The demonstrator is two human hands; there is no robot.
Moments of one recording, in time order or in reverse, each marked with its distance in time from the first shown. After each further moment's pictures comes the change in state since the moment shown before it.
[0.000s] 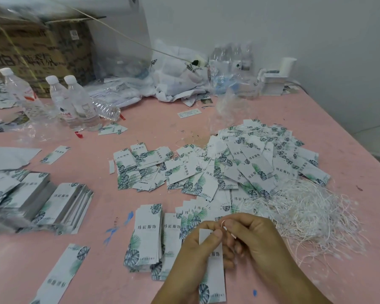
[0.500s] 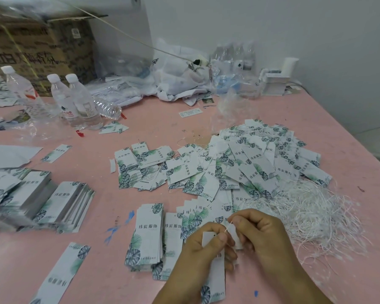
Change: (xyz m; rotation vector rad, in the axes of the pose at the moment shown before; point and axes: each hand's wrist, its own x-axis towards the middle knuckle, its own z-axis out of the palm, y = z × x) left_hand -0.003 0.000 -0.004 0.085 -0.057 0.037; right_hand -0.002 -0.007 -0.003 -0.125 0.122 -0.115
